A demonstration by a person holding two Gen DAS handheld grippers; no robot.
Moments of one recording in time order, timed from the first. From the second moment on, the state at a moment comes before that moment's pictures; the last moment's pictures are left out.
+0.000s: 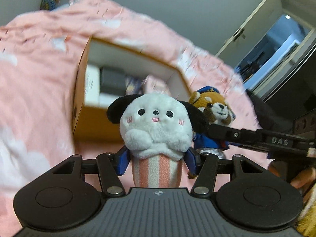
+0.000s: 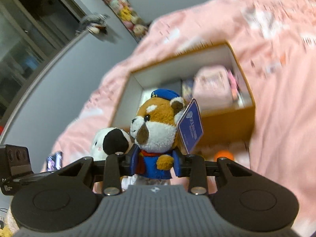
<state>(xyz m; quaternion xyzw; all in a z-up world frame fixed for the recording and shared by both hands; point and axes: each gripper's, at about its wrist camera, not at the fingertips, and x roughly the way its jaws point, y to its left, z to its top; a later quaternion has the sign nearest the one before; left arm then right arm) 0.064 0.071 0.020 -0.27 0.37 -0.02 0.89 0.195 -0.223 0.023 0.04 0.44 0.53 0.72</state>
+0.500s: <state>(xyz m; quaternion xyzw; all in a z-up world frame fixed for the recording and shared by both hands) 0.179 0.090 0.037 -0.20 0.39 0.02 0.90 0.263 -0.138 0.028 -0.03 0.42 0.55 0.72</state>
